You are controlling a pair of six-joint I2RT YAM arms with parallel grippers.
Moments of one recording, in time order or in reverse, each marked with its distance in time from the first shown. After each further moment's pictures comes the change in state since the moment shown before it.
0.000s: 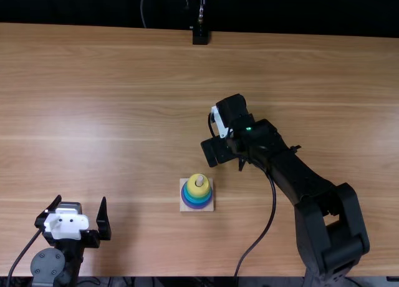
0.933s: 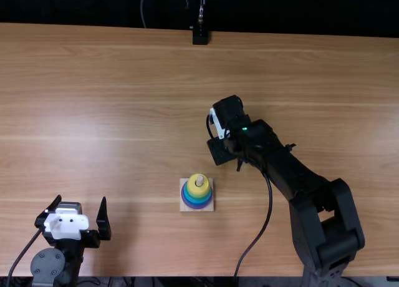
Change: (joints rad) left arm 0.000 0.000 0.000 0.000 0.000 0.000; right arm 0.015 0.034 0.008 0.002 0.044 0.000
